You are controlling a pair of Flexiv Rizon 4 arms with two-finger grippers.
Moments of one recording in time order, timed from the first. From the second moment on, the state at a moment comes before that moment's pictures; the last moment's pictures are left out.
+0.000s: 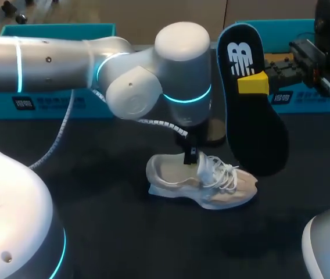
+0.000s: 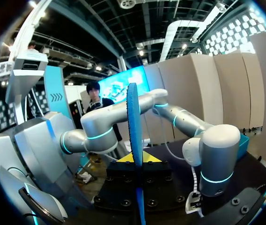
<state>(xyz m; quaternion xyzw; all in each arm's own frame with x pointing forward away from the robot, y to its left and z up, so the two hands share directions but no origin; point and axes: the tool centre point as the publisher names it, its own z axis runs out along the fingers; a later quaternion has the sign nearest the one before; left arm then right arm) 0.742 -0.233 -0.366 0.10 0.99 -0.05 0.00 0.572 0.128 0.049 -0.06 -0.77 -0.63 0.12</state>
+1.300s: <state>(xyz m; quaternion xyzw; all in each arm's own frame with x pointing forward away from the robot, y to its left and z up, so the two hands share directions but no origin) 0.729 -0.192 -0.294 0.51 0.84 -0.11 0.12 0.572 0.128 0.049 -0.06 -0.77 -0.63 0.12</state>
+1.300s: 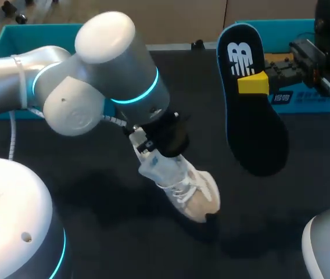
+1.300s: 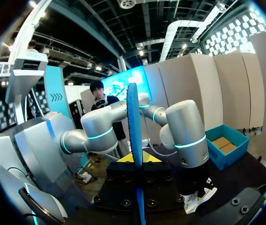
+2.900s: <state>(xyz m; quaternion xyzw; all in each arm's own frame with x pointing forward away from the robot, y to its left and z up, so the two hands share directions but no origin) 0.673 -0.196 -0.350 0.71 0.71 -0.04 0.00 0.572 0.128 0.049 -0.06 -0.77 -0.63 0.12</state>
